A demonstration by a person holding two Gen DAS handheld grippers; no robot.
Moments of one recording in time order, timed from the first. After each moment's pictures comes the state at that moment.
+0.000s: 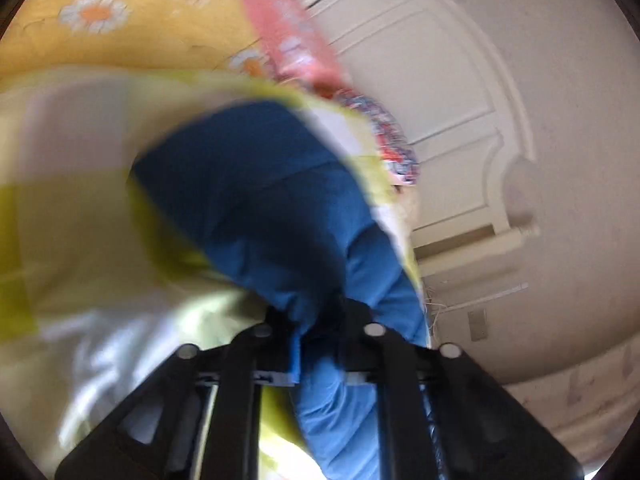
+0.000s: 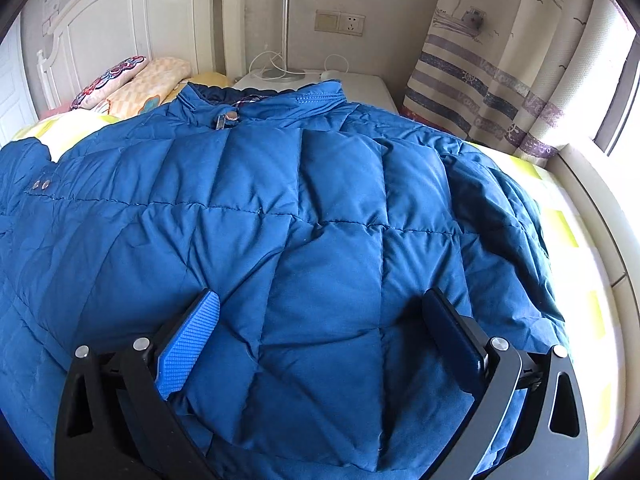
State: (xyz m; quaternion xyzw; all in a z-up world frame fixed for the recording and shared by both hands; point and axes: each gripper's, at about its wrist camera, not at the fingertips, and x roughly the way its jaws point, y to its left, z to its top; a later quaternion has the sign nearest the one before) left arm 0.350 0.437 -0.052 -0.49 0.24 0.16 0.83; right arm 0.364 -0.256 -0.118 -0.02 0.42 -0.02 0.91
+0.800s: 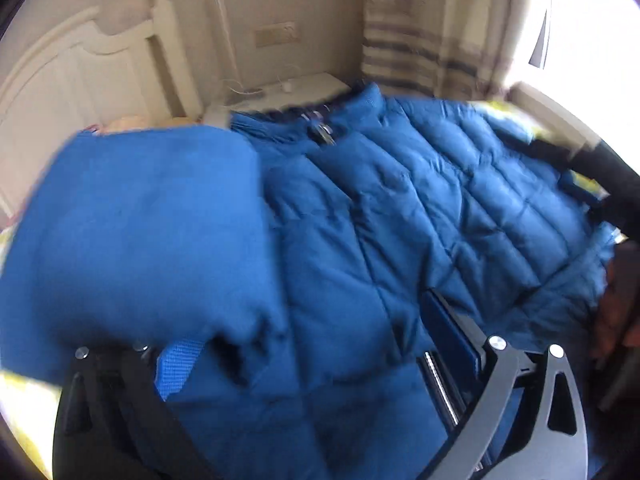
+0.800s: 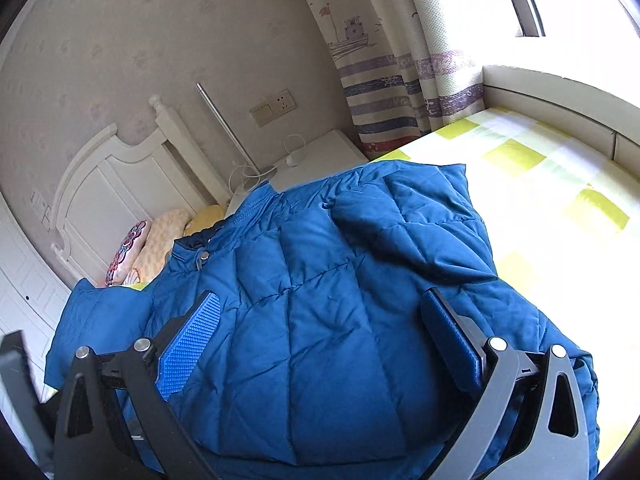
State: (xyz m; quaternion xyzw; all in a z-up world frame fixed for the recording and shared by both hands) left arm 0.365 -0.096 -0.074 0.10 0.40 -0.13 0.90; right arm 0.313 -0.347 -0.104 0.27 0.28 -0.03 0.92
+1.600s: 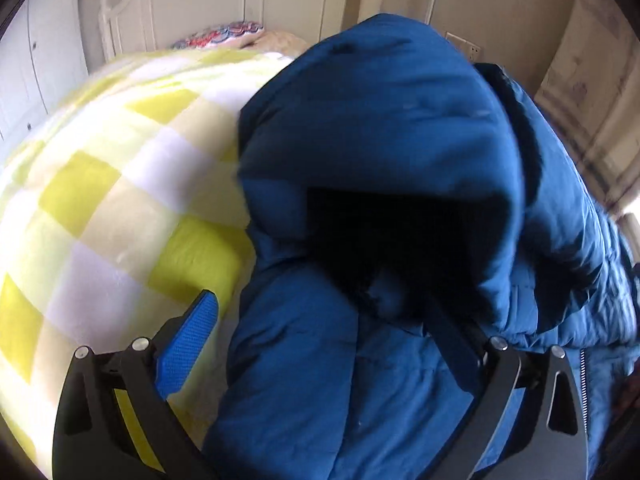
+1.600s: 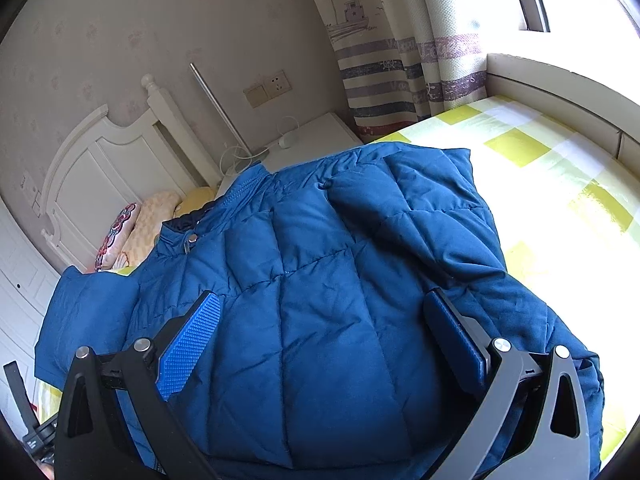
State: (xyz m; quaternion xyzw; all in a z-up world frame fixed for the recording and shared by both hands) left arm 0.375 0.055 -0.107 -0.10 0.44 0.07 0.89; right arm 0.322 -0.345 -0.110 0.25 0.32 -0.04 0.91
